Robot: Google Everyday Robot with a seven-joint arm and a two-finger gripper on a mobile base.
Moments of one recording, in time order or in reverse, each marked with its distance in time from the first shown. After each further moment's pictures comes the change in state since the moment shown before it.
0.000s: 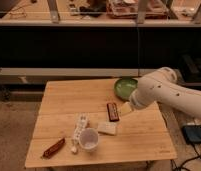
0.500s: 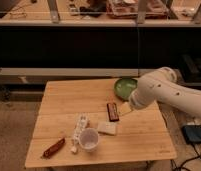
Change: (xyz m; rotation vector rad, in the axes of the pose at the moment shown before) arm -0.004 -0.011 0.001 0.066 -0.024 0.023
